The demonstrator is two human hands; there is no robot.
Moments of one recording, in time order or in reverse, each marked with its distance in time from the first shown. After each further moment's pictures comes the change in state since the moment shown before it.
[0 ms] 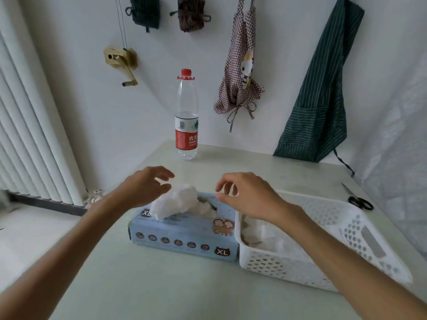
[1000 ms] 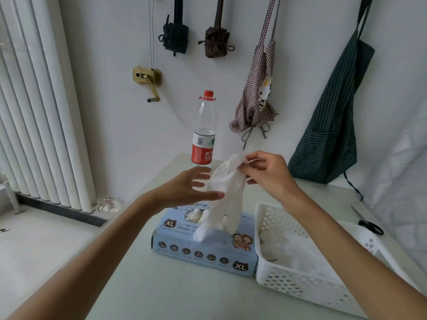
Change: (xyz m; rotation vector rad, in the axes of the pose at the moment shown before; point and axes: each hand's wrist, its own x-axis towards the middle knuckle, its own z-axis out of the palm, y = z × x) left_hand -0.001 0.021 -0.017 -0.404 -0.129 0.135; right_hand 0.028 -0.041 -0.033 0.674 0.300 0.105
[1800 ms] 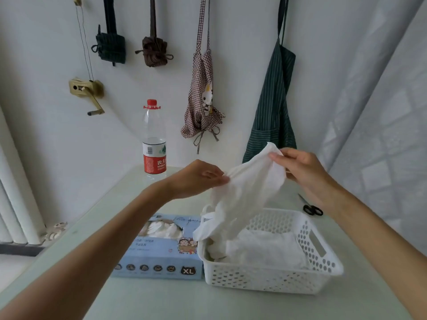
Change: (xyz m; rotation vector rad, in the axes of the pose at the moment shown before) left_hand 0.049 0.103 0.075 0.088 -0.139 0.296; right_hand -0.047 0.025 -0.157 0.115 0.242 0.103
